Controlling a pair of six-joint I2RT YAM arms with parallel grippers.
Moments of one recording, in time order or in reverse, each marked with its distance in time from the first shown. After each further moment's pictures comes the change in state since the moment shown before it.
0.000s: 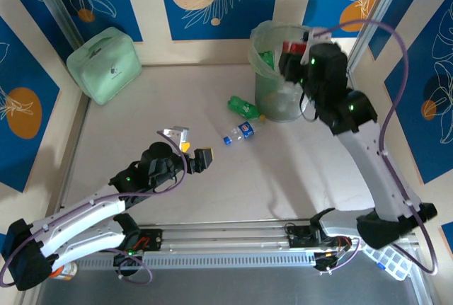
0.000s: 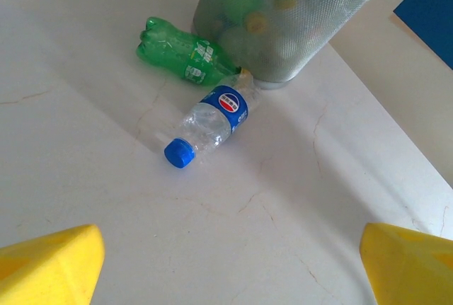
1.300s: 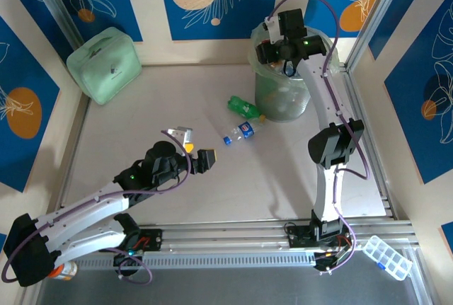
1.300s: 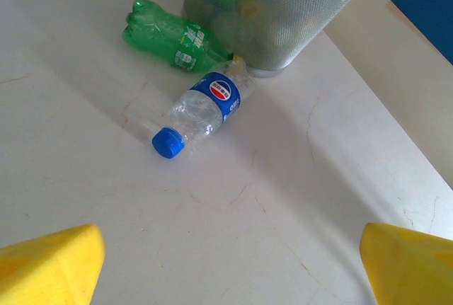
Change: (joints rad) left arm 0.000 0.048 0.000 0.026 0.038 -0.018; right arm -0.164 0.763 0.634 -0.314 -0.345 -0.365
